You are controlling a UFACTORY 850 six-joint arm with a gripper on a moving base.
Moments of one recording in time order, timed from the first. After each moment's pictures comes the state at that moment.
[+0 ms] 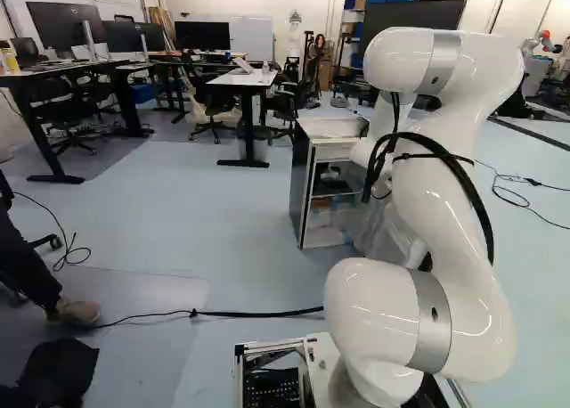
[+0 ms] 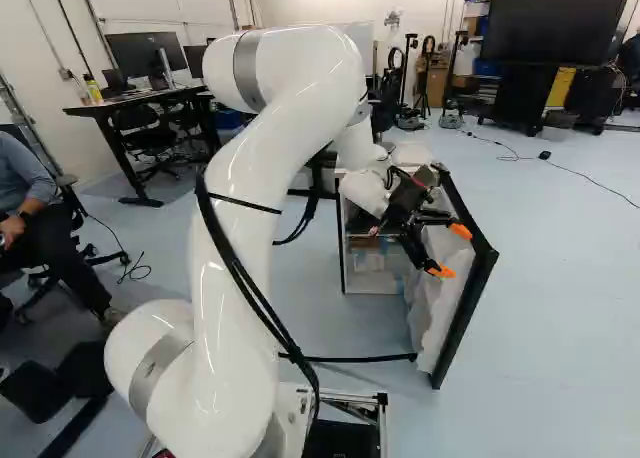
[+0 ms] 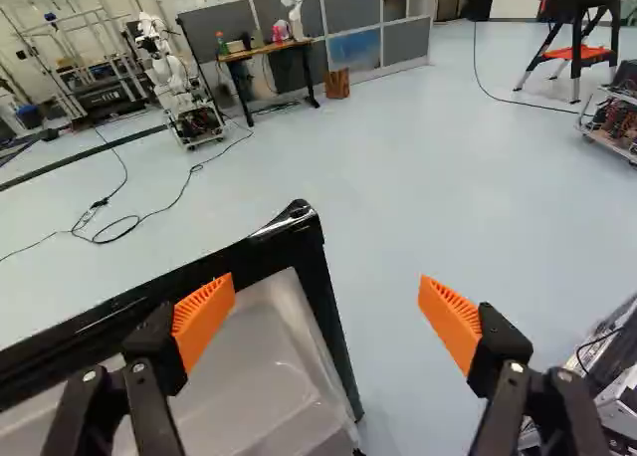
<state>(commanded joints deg) -23.6 -40.4 -63.8 103.1 73.8 -13.2</state>
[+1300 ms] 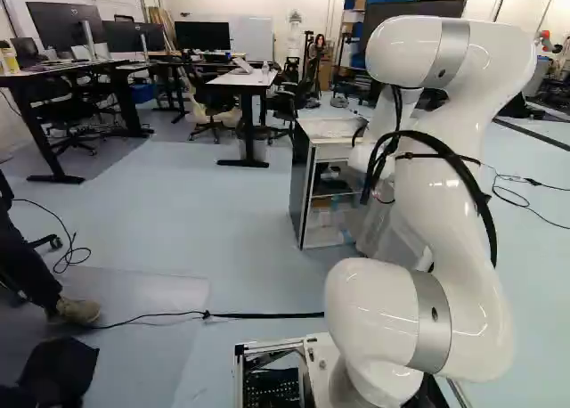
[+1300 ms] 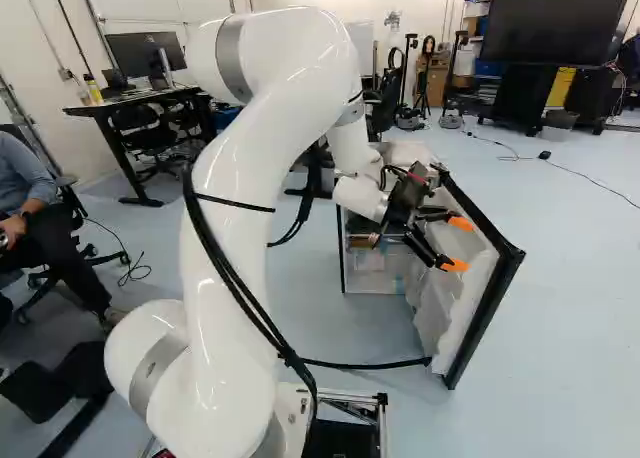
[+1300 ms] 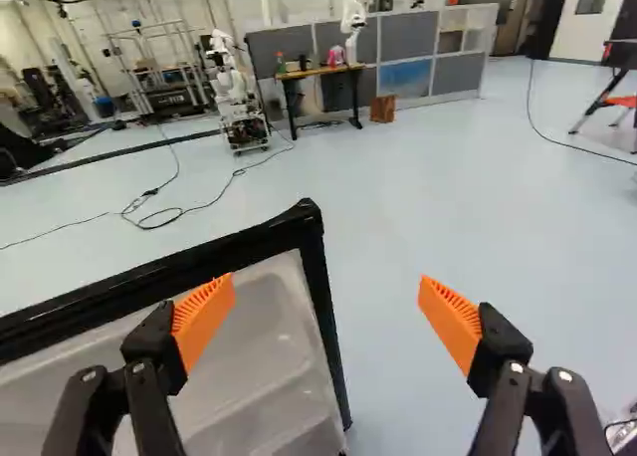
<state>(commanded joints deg) -21.7 -35.1 -54.2 89.1 74.2 -13.2</state>
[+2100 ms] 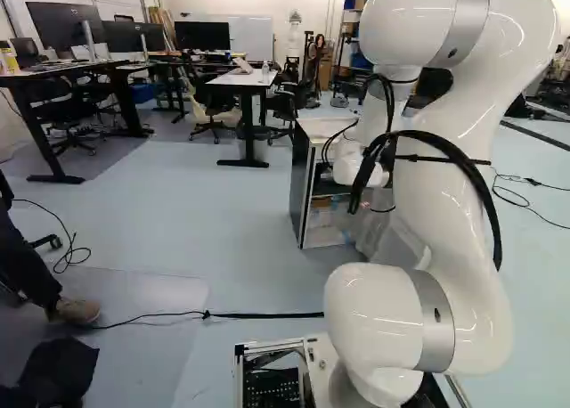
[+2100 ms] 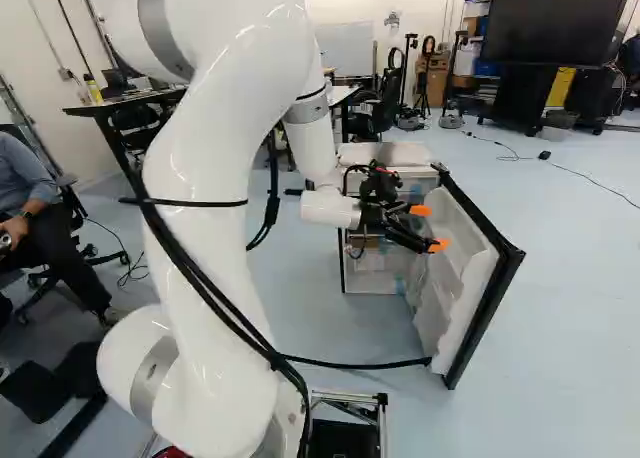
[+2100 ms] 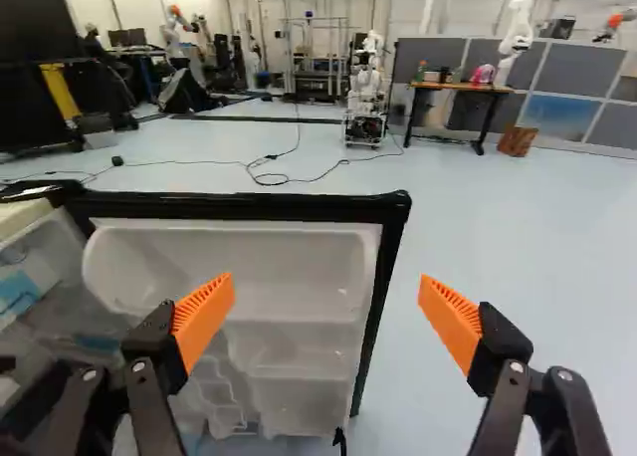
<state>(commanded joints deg) -14.6 -25.5 -38.6 68.7 71.2 -13.2</state>
